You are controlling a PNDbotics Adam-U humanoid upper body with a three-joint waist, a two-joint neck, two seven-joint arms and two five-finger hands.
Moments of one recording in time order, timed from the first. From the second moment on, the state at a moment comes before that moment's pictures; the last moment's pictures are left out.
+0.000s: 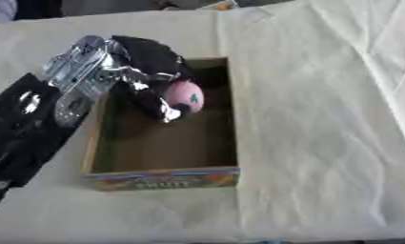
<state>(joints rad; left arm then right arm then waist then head) -0.91 0.49 -0.51 -1.52 -0.93 -0.27 -0.83 -0.29 -0.52 -0.19 -1.99 -0.12 0.02 -0.33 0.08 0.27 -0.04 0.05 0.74</state>
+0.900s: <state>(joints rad) -0.91 0.48 -0.46 -1.57 -0.98 -0.30 -0.81 -0.29 -0.52 -0.19 -1.99 -0.12 0.01 -0.33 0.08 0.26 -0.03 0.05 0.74</state>
